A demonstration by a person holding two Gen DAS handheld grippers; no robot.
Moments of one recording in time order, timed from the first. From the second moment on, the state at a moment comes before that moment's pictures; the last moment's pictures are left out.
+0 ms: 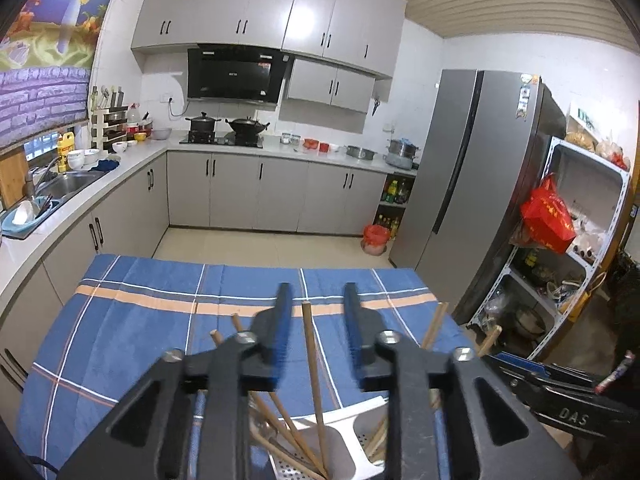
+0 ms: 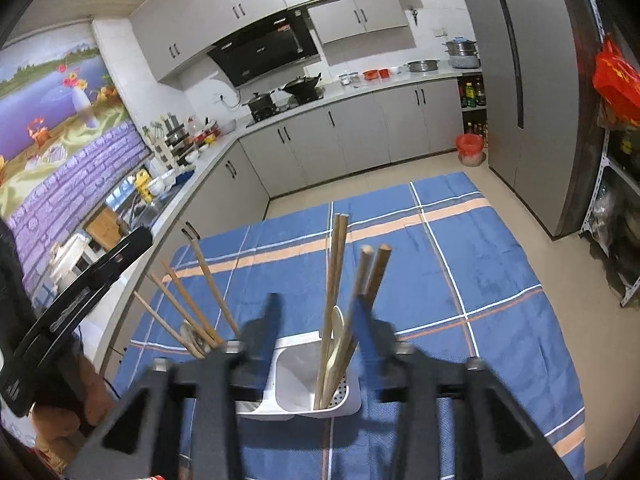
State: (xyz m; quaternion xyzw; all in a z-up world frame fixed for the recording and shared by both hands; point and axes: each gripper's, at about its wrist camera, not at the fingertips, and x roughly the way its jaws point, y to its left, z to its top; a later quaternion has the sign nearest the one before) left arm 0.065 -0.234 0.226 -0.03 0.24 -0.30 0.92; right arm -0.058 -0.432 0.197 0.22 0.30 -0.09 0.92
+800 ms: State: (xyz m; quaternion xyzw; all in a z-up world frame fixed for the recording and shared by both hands) left arm -0.084 -0.152 0.248 0.01 0.20 -0.19 0.96; right arm -0.187 -0.417 0.185 0.27 0.27 -0.11 0.92
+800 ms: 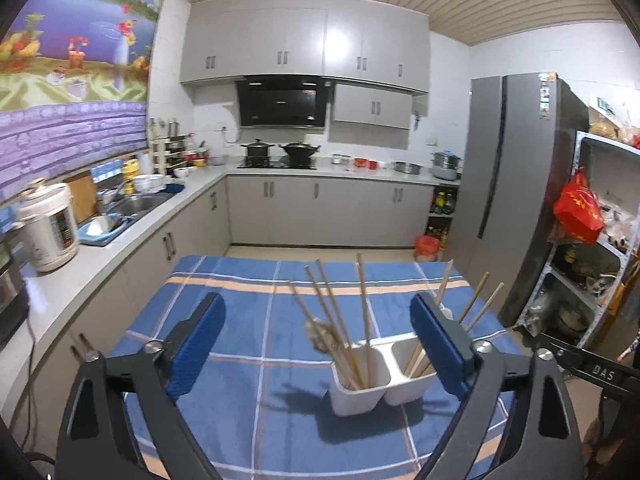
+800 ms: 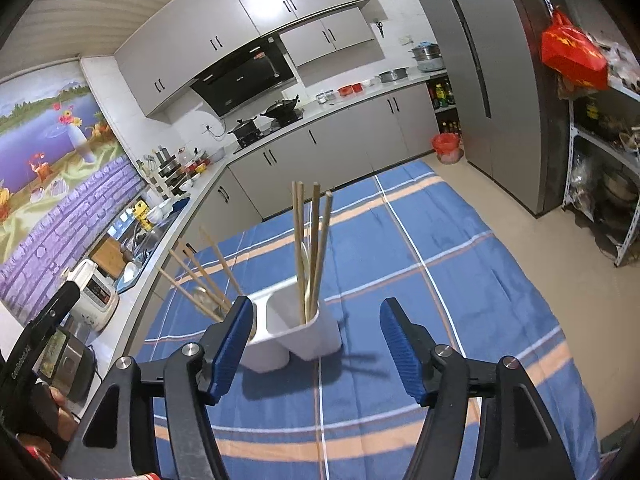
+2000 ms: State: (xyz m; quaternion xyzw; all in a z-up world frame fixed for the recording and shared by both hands) left arm -0.209 -0.136 0.243 0.05 0.20 -0.14 0.97; right arm -0.282 -0.368 0.185 0.21 0.25 -0.12 0.94
